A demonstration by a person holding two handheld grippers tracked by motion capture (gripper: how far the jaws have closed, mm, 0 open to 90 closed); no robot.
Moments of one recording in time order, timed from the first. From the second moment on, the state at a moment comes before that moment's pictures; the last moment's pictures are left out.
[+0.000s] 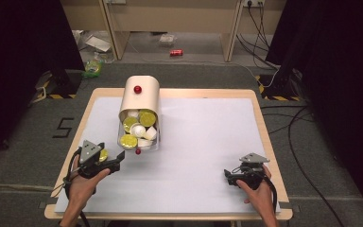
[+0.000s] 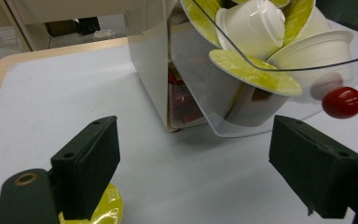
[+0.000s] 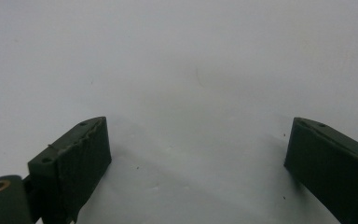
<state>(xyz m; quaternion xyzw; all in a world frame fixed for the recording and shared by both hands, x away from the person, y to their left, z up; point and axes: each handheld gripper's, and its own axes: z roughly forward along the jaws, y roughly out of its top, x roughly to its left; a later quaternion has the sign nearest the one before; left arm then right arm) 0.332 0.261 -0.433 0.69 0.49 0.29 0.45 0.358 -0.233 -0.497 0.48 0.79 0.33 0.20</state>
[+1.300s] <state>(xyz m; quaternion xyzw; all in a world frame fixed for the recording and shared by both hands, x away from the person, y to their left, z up) 0.357 0.262 -0.430 0.68 0.51 0.29 0.45 0.358 -0.233 -0.497 0.48 0.79 0.33 0.20</state>
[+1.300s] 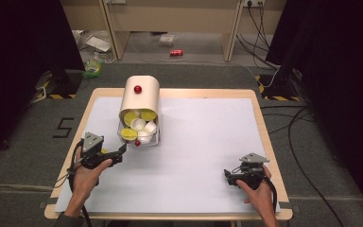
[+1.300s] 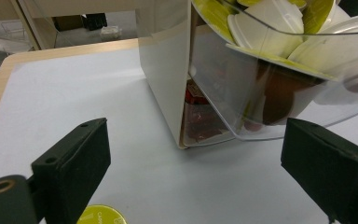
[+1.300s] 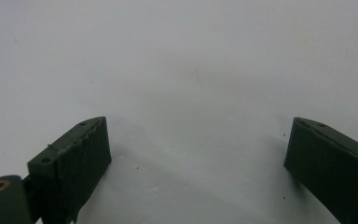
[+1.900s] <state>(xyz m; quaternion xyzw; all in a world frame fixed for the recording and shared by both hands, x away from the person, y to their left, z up) 0.373 0.262 -0.431 0.68 0.51 0.30 0.43 0.358 -0.233 -0.497 0.48 0.79 0.33 0.20</state>
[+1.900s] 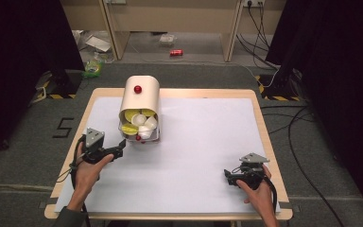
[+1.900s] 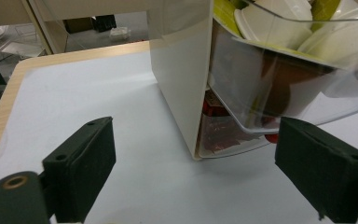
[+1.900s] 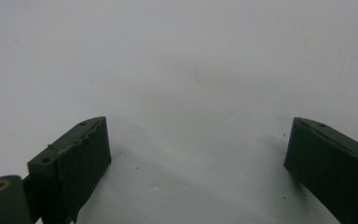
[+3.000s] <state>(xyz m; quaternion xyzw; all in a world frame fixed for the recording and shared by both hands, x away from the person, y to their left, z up) 0.394 0.258 -0.431 0.68 0.52 0.30 0.42 0.358 -0.233 -0.497 0.48 0.79 0.33 0.20</state>
